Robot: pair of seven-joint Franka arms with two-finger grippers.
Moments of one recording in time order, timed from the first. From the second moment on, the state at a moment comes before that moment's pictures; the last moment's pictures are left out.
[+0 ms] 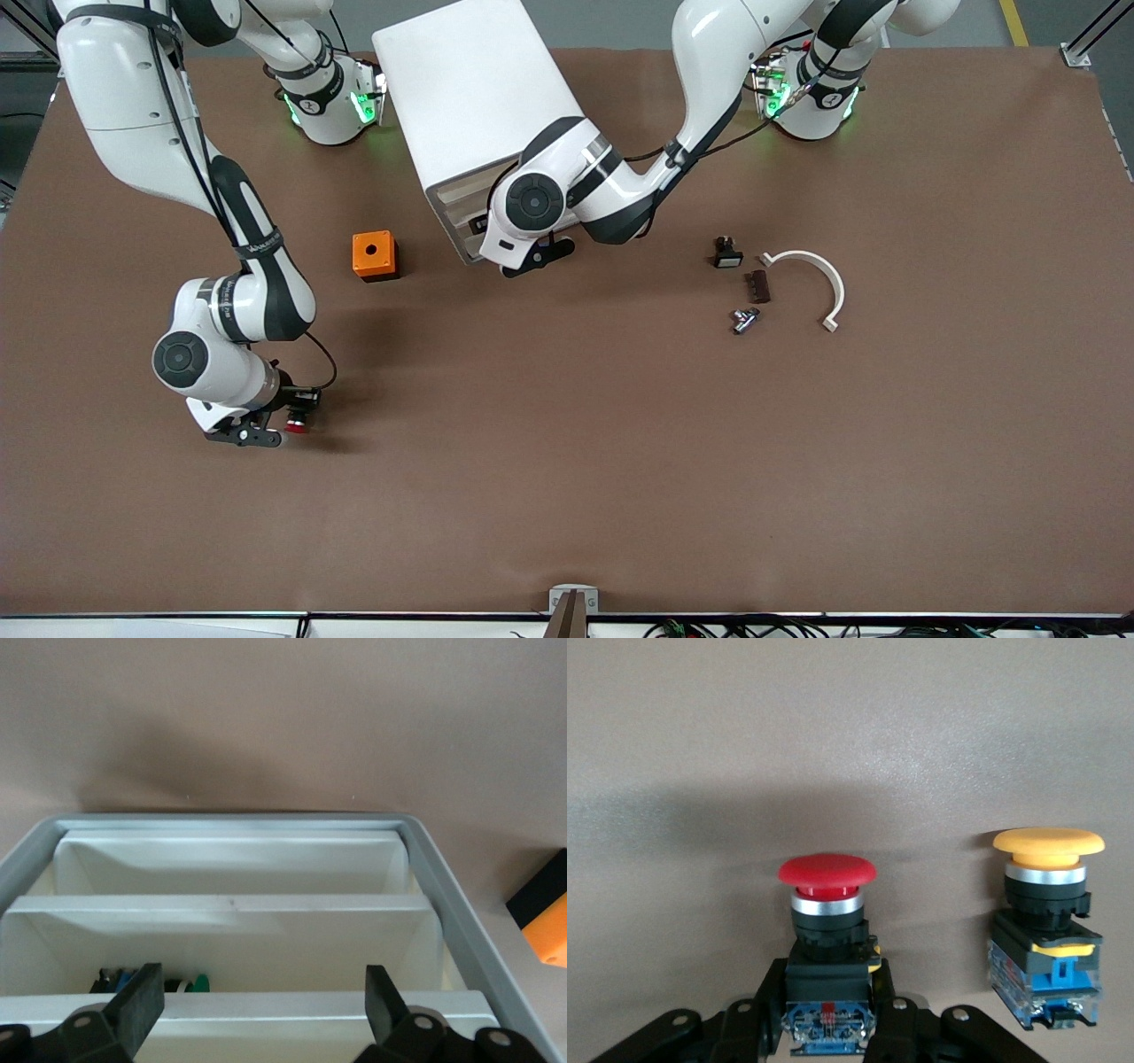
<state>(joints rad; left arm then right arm) -0.74 0.76 -0.28 -1.34 -0.37 1.94 -1.21 0.06 0.66 -0.01 -1.77 -0.04 2.38 0.19</state>
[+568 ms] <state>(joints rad) -0.74 0.76 -0.28 -1.34 -0.38 1.94 -1.21 0.06 0.64 -0.01 -1.76 -0.04 2.39 0.19</state>
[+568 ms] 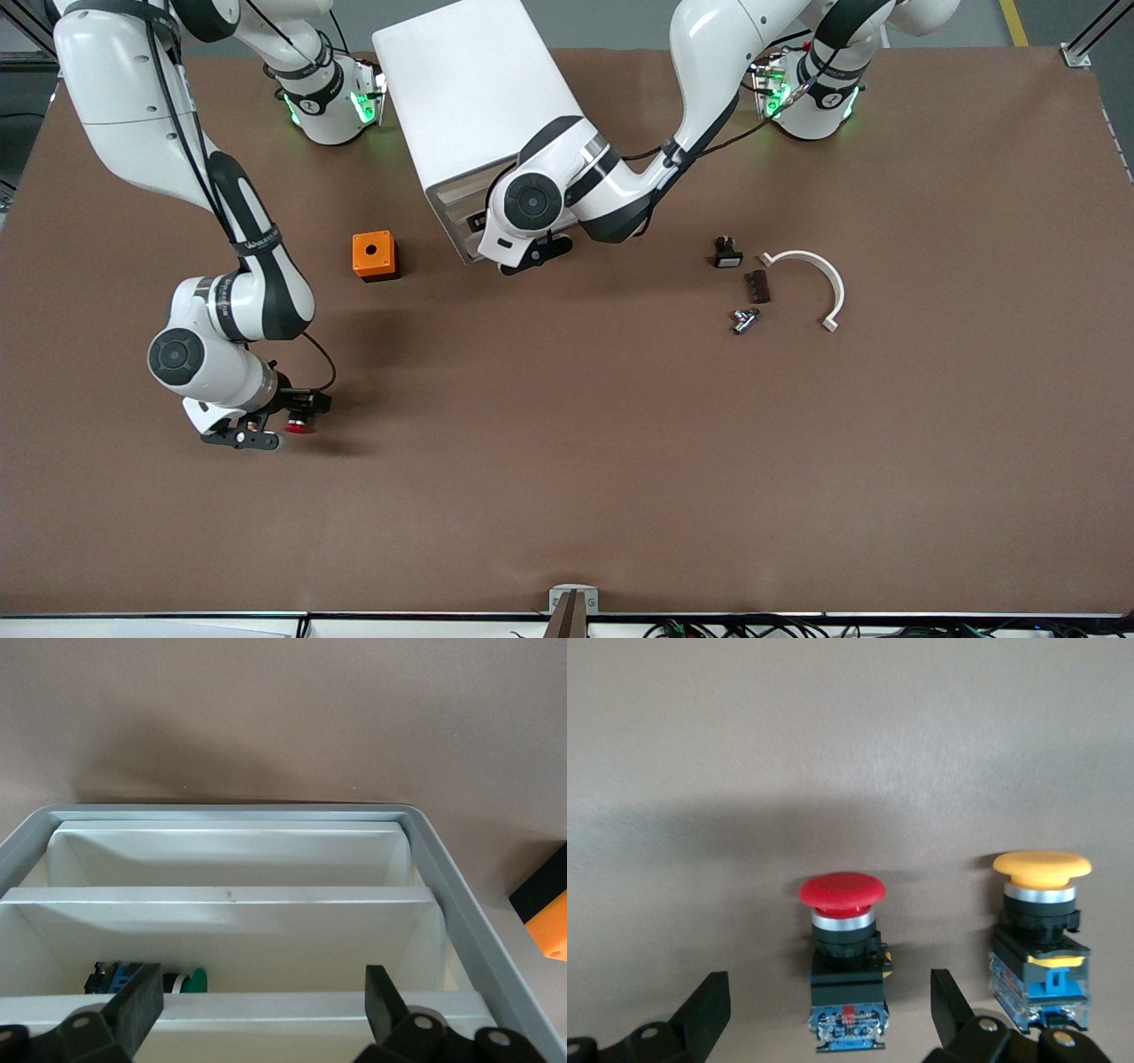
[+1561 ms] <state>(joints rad) -0.50 0.60 -0.26 -1.31 -0.38 1.94 -1.21 0.07 0.24 0.00 -1.72 -0.04 1.83 0.16</state>
